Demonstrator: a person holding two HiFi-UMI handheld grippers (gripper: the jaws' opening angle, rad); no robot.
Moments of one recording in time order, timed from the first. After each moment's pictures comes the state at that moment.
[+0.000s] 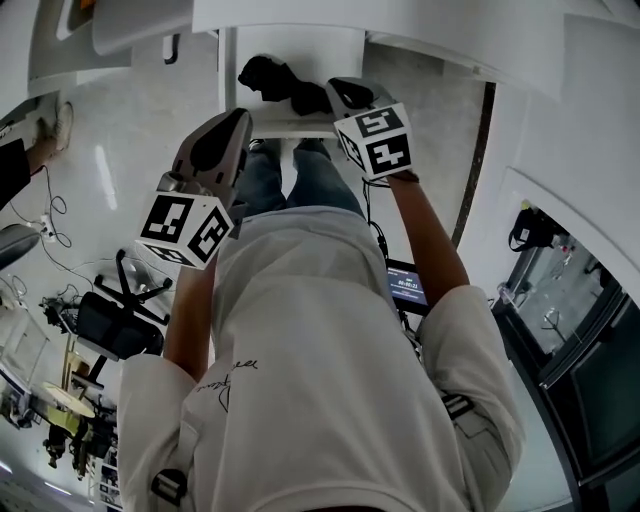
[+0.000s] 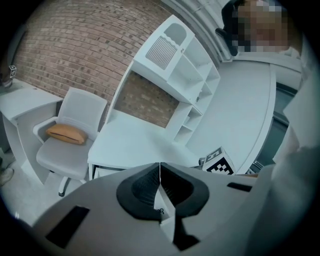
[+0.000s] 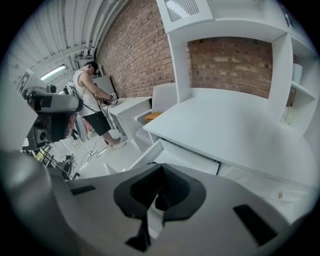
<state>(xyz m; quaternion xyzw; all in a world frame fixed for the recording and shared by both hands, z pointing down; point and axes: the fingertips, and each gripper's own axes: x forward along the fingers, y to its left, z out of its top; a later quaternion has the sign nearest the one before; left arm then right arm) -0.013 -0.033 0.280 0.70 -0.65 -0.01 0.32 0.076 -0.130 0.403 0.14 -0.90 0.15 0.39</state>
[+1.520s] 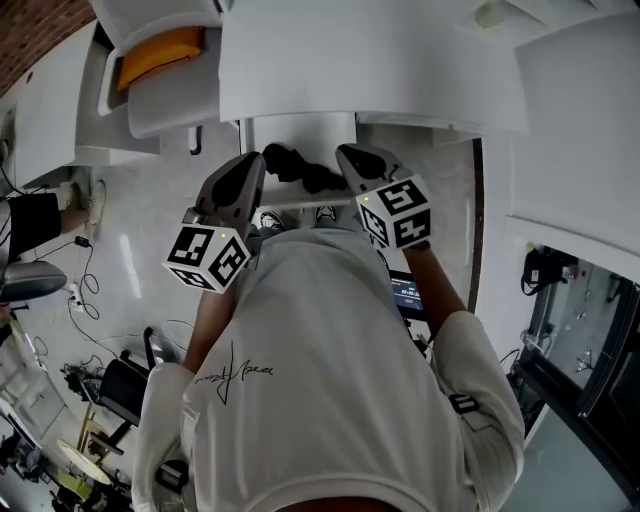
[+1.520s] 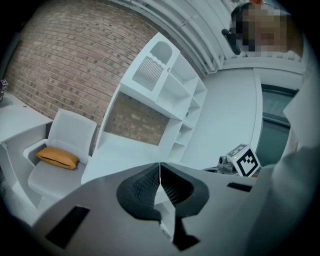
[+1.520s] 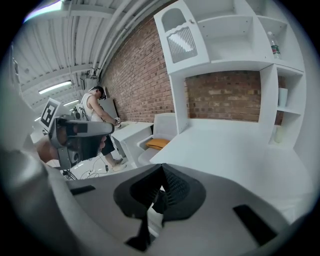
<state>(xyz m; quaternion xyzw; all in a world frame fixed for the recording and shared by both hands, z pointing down) -0.029 -0.055 0.202 0.73 -0.64 -0.04 0.23 0.079 -0.125 0.266 0.17 -0.94 0.13 0.28</state>
